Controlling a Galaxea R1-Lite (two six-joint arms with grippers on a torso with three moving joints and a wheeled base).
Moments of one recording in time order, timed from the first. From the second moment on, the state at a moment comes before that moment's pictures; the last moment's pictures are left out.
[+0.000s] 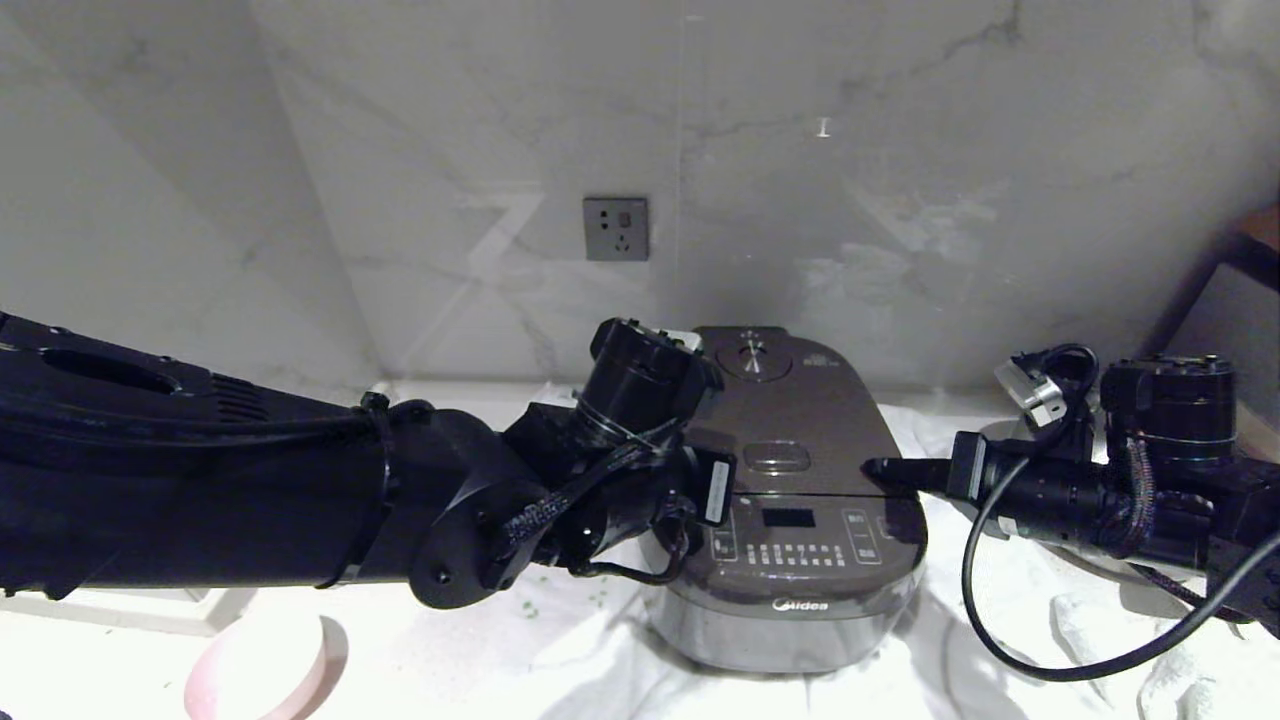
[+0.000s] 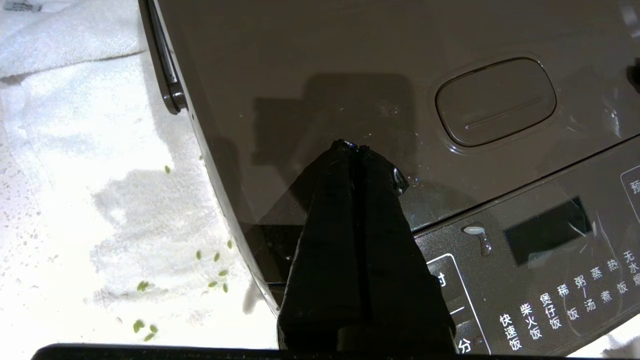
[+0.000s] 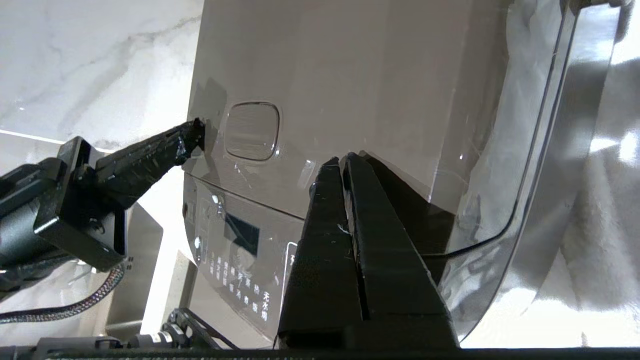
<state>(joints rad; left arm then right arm) -0.87 1.95 -1.23 -0.14 0.24 -0.29 0.18 1.66 -0.54 -0.67 0.53 0.58</state>
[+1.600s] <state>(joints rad) -0.76 1.76 -1.27 -0.13 0.26 -0.29 0.18 1.46 -0.63 -0.55 0.44 0.57</state>
